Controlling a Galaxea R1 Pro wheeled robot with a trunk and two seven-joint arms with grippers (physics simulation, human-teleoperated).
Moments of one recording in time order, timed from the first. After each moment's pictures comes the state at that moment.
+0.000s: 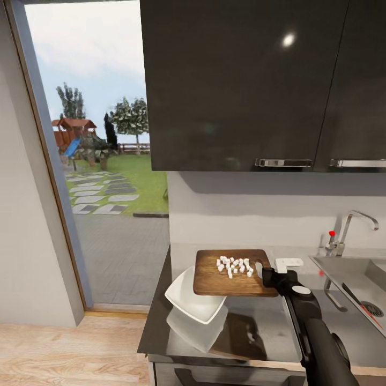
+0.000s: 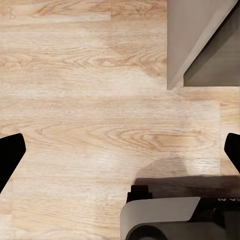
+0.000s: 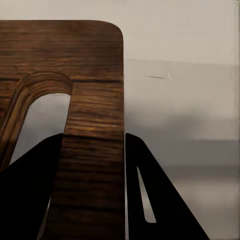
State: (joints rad) left arm -0.33 -0.01 -0.46 0.07 0.38 -0.18 0.08; right arm -0.37 0.05 -0.14 -1.43 0.23 0.63 0.06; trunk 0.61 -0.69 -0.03
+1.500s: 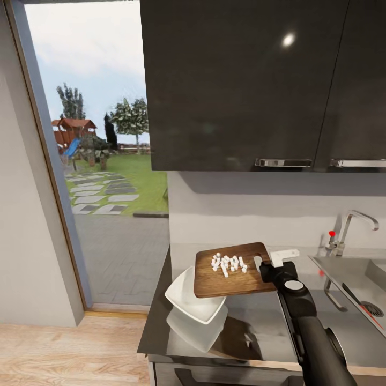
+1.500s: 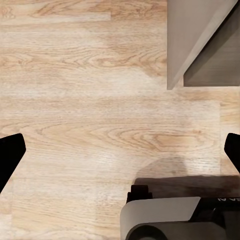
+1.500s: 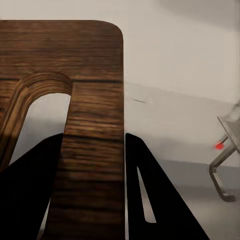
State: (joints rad) left arm -0.33 -0.01 -0.46 0.07 0.38 -0.18 0.08; right arm -0.37 0.05 -0.07 -1.52 0.39 0.67 0.06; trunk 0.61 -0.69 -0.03
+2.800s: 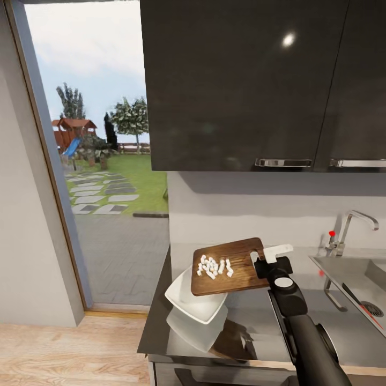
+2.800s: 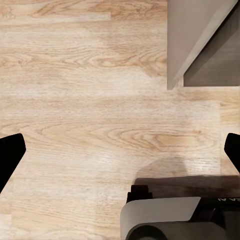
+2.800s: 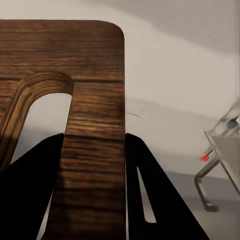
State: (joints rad) left arm -0.33 -0.01 -0.46 0.07 0.38 -0.18 0.08; right arm -0.38 0.06 0.03 -1.55 0.41 0.71 -0.03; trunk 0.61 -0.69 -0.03
